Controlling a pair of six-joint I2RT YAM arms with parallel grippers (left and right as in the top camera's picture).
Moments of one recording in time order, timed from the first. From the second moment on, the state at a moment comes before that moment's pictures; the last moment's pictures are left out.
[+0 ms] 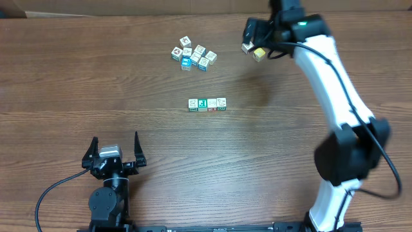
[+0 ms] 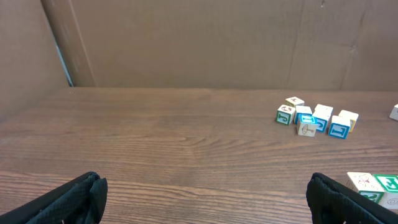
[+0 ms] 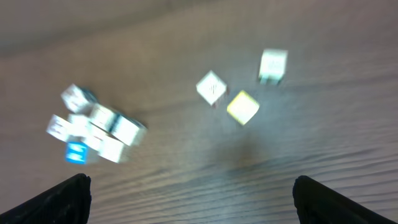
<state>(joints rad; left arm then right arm) -0.06 0.02 0.01 -0.06 -0.19 0.01 0.22 2.01 2.00 -0.91 0.00 0.41</state>
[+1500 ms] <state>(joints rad) -0.06 0.02 0.01 -0.06 -0.19 0.01 0.20 0.86 1.13 -1.07 0.06 0.31</state>
